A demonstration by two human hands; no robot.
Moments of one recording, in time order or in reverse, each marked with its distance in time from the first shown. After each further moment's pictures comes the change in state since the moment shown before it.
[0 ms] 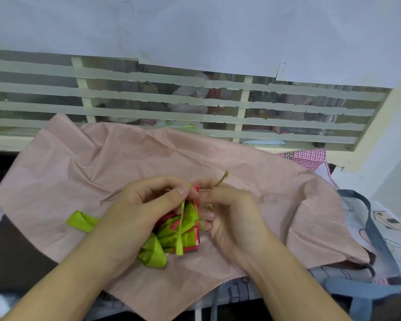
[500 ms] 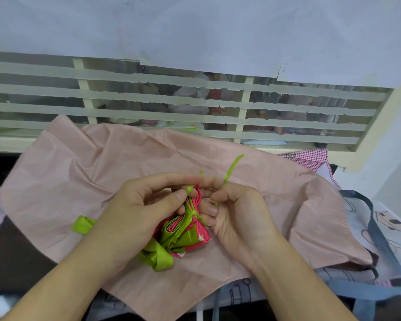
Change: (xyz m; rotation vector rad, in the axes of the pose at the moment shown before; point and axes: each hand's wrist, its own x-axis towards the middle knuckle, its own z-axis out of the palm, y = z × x) left_hand 0.003 0.001 -0.005 0.161 -0.021 0.102; right_hand -0.005 -0.011 0.004 0.230 0.001 0.020
